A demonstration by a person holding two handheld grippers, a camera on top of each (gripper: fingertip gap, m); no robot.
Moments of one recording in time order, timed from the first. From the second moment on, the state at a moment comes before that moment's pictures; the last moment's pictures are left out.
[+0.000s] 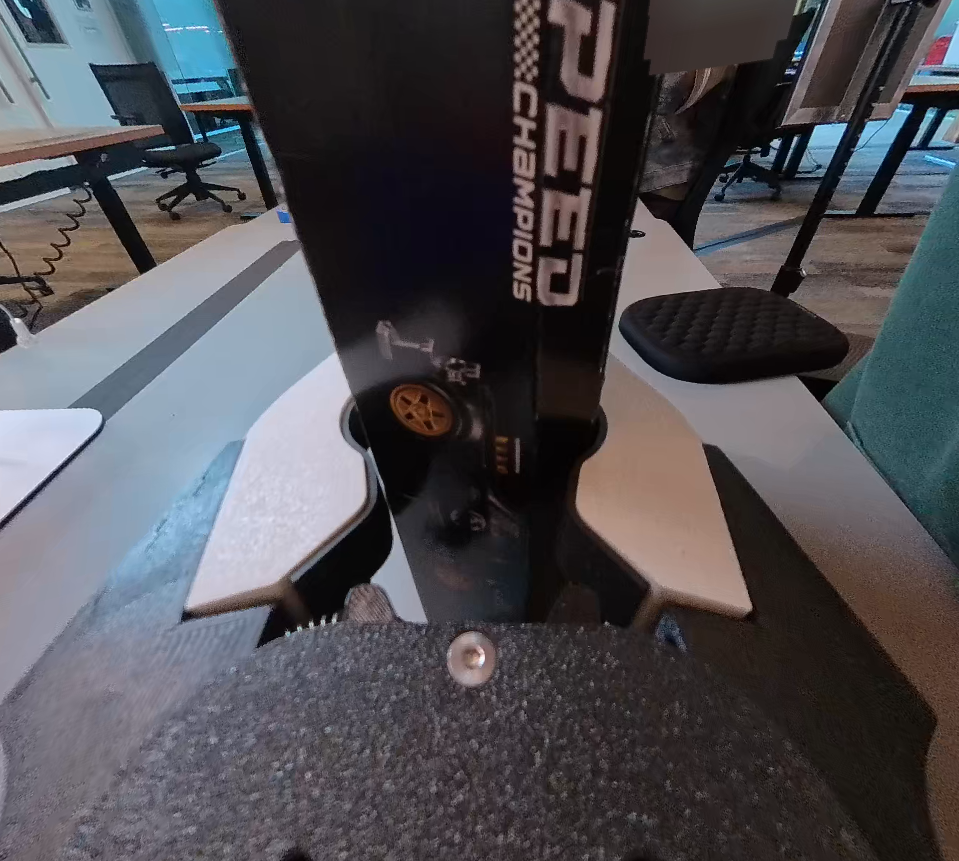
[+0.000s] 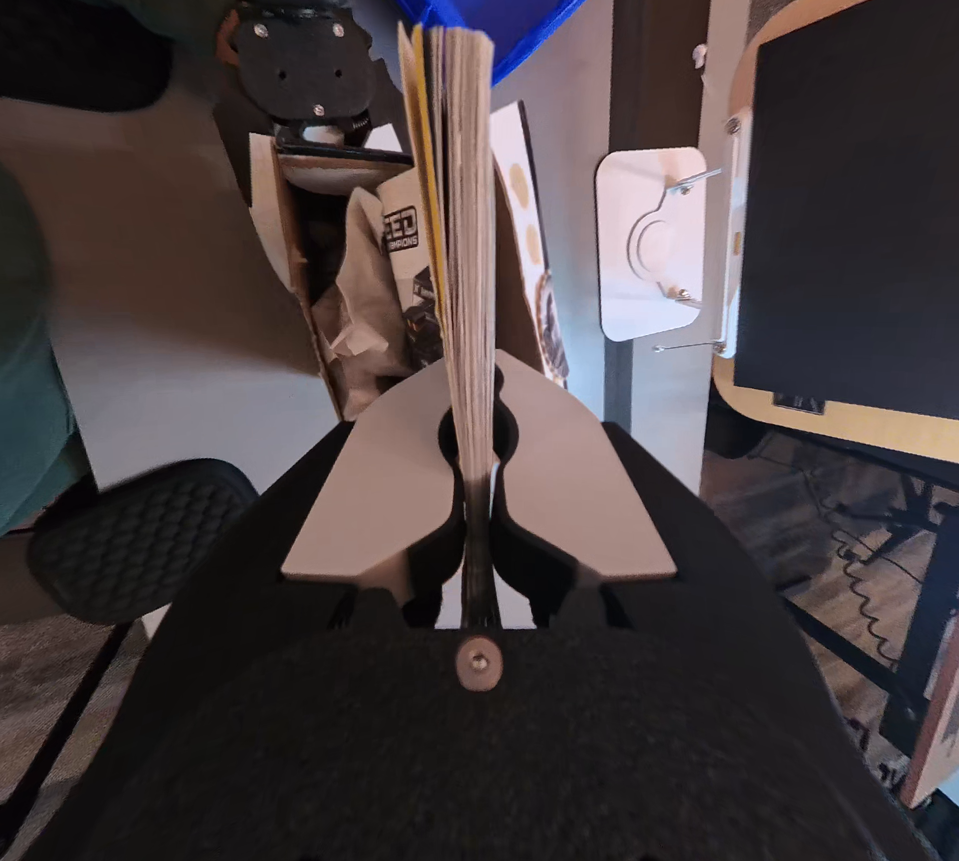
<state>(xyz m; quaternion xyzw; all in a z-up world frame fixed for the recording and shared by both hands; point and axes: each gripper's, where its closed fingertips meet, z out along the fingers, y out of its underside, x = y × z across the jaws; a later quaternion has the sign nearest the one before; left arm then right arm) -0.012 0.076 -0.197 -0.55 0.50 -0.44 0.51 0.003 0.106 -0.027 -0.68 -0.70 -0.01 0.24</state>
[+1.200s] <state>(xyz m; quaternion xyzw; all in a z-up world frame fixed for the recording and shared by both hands) -0.019 0.077 -0.197 -0.56 0.48 -0.44 0.52 -0.031 0.106 -0.050 -0.63 -0.73 -0.02 0.26</state>
